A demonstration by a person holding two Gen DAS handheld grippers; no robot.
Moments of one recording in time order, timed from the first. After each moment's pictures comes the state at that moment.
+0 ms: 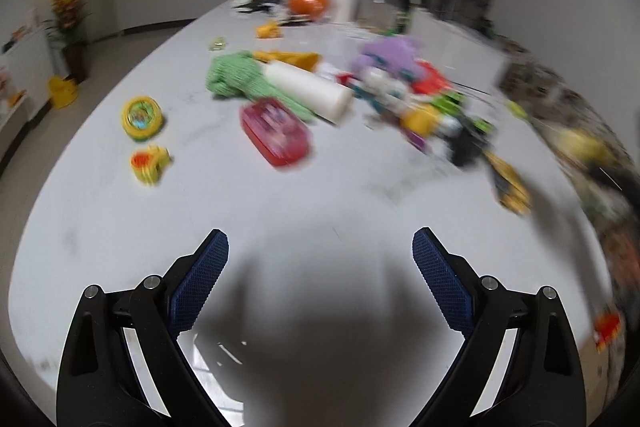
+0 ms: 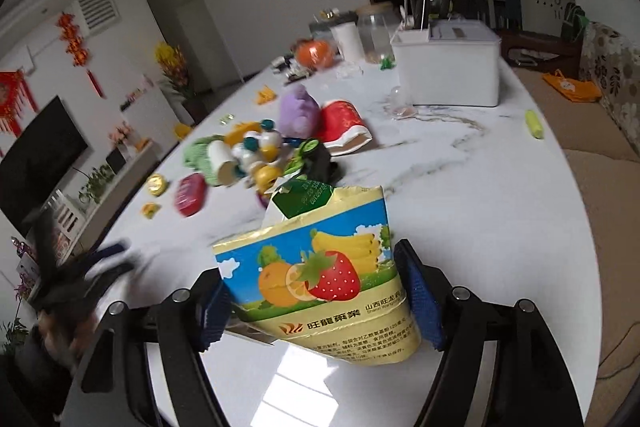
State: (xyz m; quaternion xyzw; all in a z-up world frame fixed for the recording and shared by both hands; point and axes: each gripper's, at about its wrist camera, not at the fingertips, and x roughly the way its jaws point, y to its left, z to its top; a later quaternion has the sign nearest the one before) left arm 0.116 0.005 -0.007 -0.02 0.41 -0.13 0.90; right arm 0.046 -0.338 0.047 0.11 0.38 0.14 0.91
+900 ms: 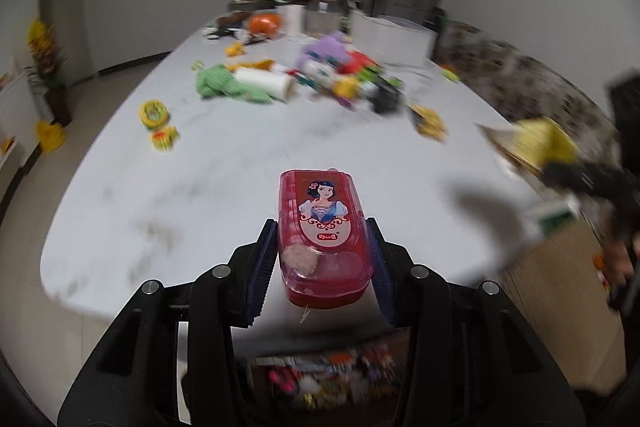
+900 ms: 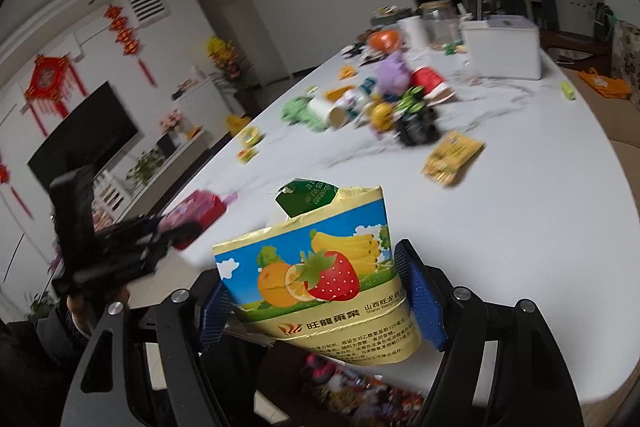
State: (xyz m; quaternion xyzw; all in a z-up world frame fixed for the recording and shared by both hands) left arm -0.063 0.024 0.022 0.04 0.37 -0.22 0.90; right arm -0.084 -0.261 0.047 0.11 0.37 0.24 0.89
